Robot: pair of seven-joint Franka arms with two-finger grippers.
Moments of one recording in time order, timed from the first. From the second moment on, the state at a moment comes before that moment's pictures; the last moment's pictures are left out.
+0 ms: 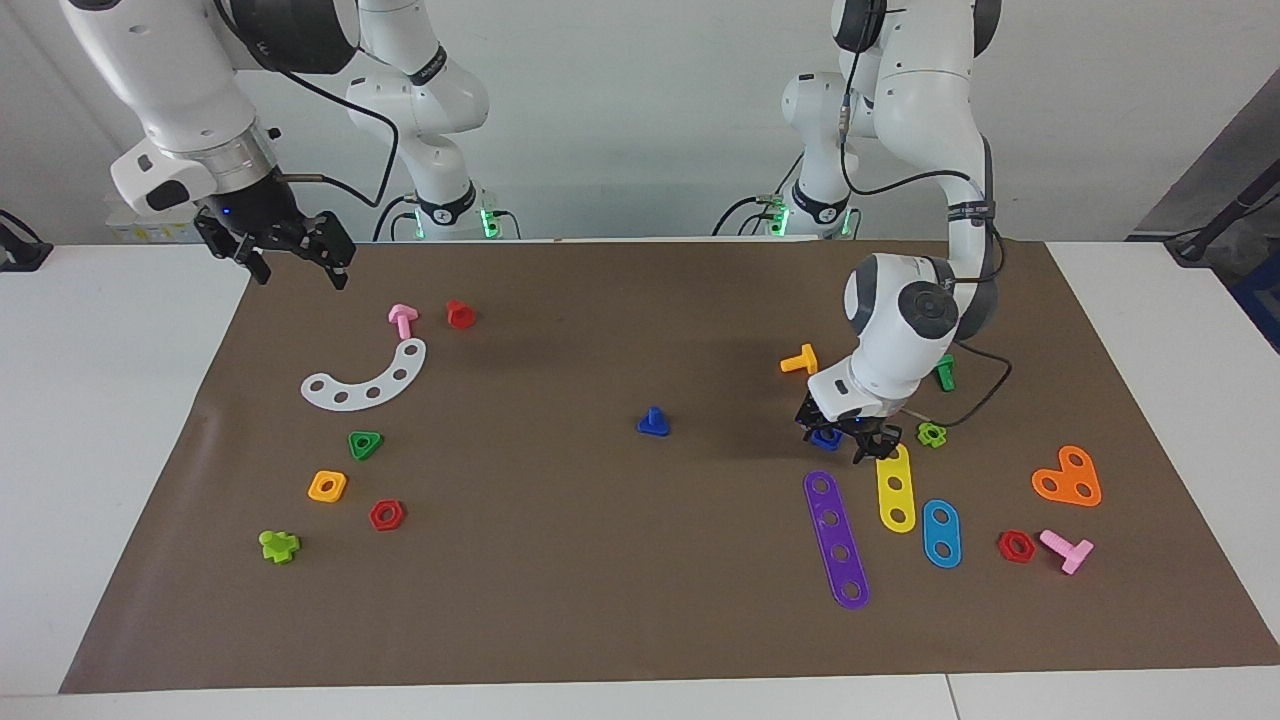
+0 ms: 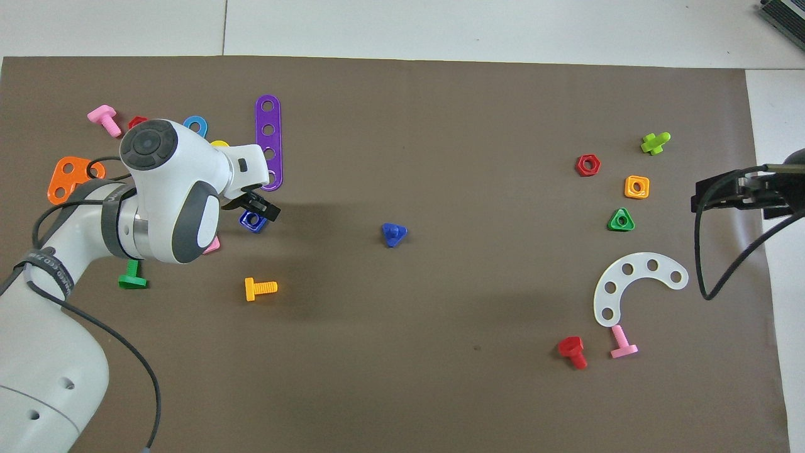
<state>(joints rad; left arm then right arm) -0.24 0.38 -0.02 -1.89 -0.07 2.28 0.37 0.06 0.00 -0.08 -1.59 -0.01 1.57 0.10</state>
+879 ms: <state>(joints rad) -0.25 0.35 -0.02 -1.95 -0.07 2.24 0.50 0.07 -0.01 -0.08 -1.57 -0.02 1.52 0.10</state>
